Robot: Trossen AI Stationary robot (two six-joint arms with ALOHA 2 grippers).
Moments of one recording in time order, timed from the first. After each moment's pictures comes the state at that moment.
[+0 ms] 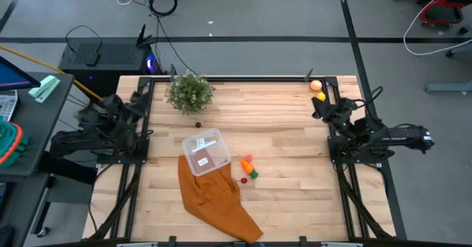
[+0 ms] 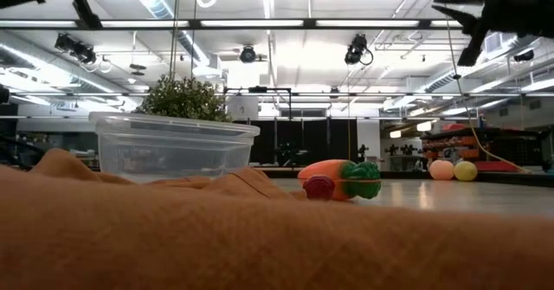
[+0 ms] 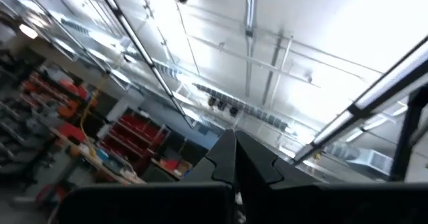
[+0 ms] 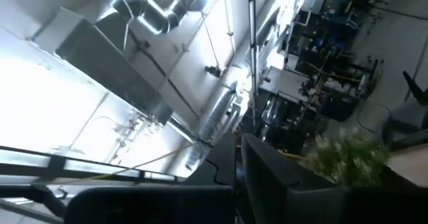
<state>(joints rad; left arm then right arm) 0.06 0.05 0.19 0.57 -0.43 -0.38 -0.02 0.14 0.06 0.67 0.50 0.95</state>
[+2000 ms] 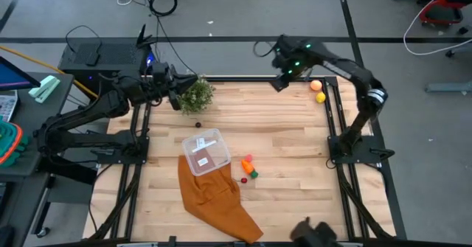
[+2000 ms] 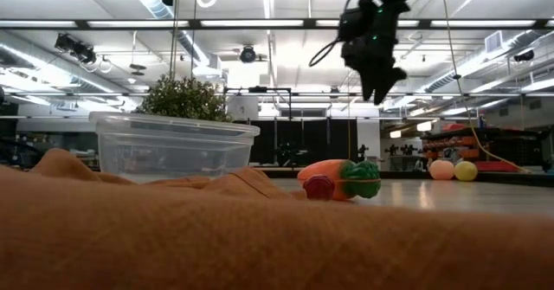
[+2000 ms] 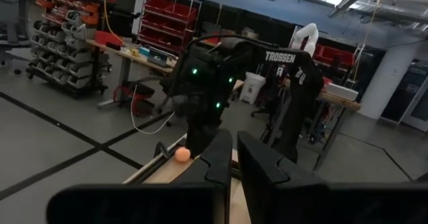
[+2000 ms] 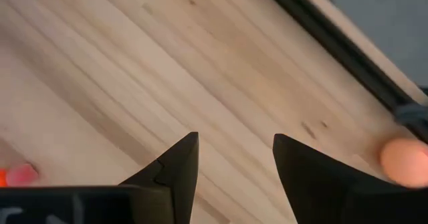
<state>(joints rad) 0.40 0.87 0.90 0.05 0.03 -0.29 -0.75 1.71 1.62 -1.24 -0.07 0.09</state>
